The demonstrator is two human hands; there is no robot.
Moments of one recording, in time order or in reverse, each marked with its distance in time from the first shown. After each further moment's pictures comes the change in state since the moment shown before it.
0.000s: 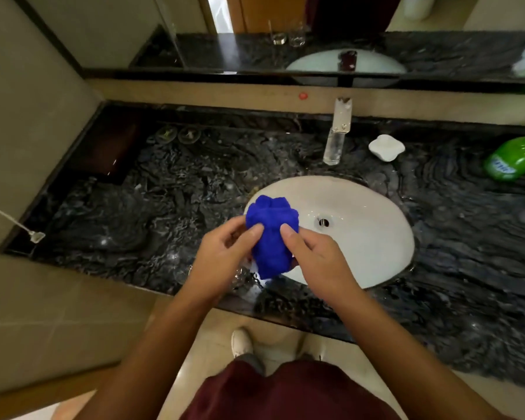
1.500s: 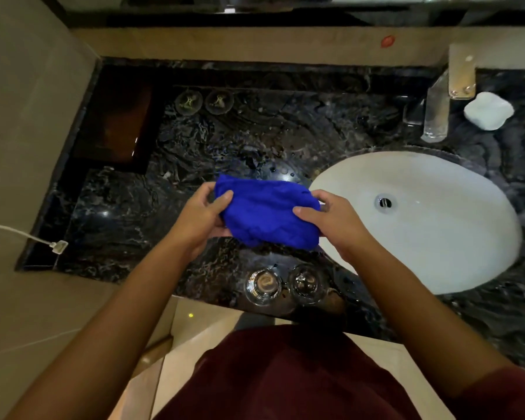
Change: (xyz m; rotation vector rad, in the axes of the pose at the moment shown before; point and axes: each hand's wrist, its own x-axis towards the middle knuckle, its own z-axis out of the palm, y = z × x) left_hand 0.168 -0.088 -0.214 -0.050 0.014 -0.441; right_hand 0.172 0.048 0.126 0.209 0.057 0.388
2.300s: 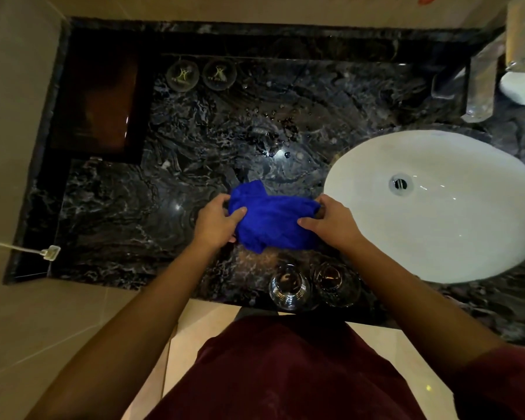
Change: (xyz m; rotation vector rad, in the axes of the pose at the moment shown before) left_hand 0.083 -0.082 -0.046 0.572 0.055 -0.067; right_hand 0.060 0.062 0.035 -0.678 0.109 0.136
